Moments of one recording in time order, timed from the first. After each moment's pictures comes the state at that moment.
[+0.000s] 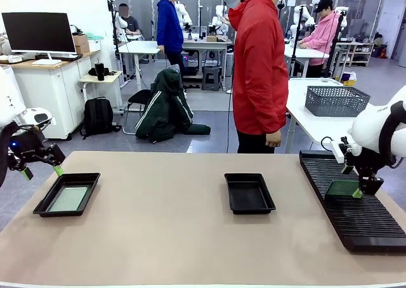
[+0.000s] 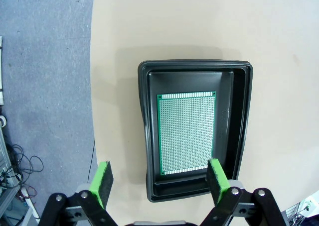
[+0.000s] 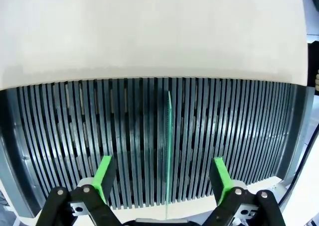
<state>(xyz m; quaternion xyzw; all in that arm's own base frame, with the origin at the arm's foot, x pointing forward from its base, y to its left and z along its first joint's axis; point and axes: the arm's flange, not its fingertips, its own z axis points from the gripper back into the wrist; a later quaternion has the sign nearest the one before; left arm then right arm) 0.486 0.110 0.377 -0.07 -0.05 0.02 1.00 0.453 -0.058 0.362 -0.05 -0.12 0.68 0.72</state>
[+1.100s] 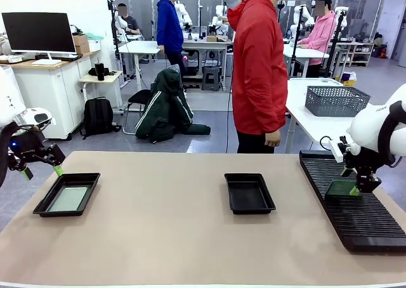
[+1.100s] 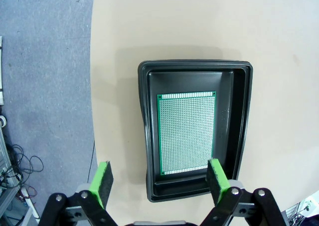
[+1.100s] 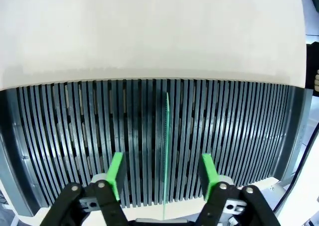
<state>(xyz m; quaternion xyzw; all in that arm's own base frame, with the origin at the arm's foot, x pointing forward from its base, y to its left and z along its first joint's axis) 0.486 0.110 0.377 -0.07 -0.05 0.02 1.00 0.454 -0.055 0.365 -0.06 -0.12 0.69 0.71</state>
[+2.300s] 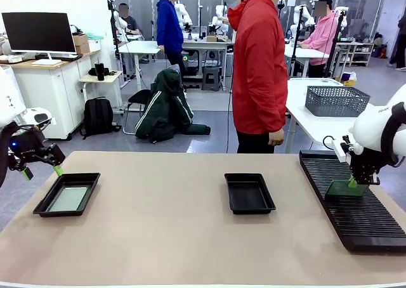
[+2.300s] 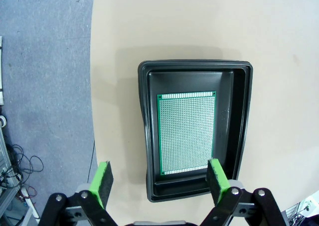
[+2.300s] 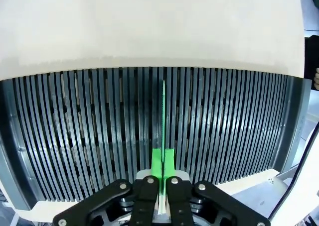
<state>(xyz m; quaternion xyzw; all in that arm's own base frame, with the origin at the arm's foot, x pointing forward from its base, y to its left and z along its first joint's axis) 0.486 0.110 0.377 -0.07 -0.05 0.02 1.00 0.455 -0.064 0.367 -0.07 -0.11 0.68 0.72</state>
